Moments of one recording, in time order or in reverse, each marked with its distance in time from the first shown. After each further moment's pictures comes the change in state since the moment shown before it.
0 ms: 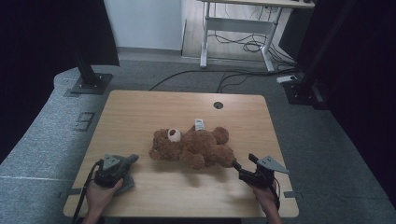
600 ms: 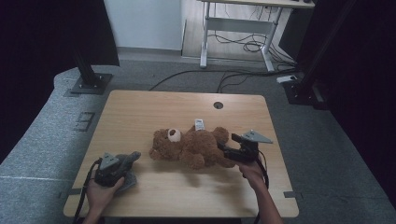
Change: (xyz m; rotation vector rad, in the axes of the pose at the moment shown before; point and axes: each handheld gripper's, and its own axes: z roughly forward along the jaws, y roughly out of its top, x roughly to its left) left arm -0.003 0.007 -0.006 -0.069 -0.055 -0.015; right arm 0.022 0.071 0.055 0.042 0.143 -0.004
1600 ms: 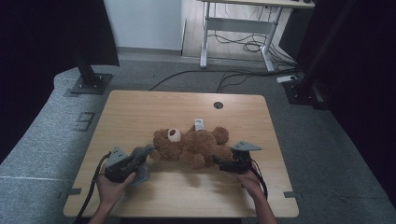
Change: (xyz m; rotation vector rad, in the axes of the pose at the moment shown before) left arm -0.040 0.042 -0.007 -0.157 -0.152 0.044; right arm 0.003 -0.044 0.018 0.172 0.051 -0.051
